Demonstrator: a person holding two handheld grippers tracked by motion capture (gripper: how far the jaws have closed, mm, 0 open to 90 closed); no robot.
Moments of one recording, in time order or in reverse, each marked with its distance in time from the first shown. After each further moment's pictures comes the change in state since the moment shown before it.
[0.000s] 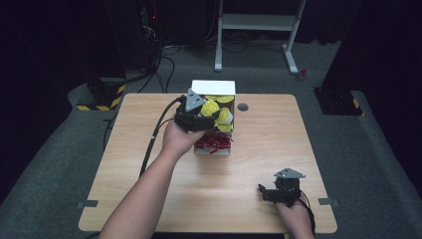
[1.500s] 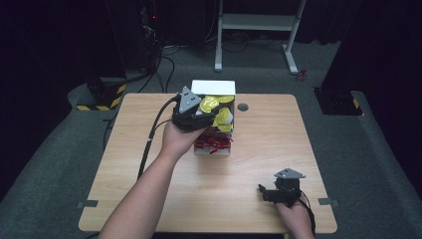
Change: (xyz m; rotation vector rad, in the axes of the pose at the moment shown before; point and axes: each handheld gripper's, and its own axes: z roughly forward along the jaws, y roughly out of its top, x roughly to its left) left arm -0.003 0.011 -0.020 -0.121 -0.014 -0.037; right arm 0.000 0.000 -0.001 0.000 0.002 -0.001
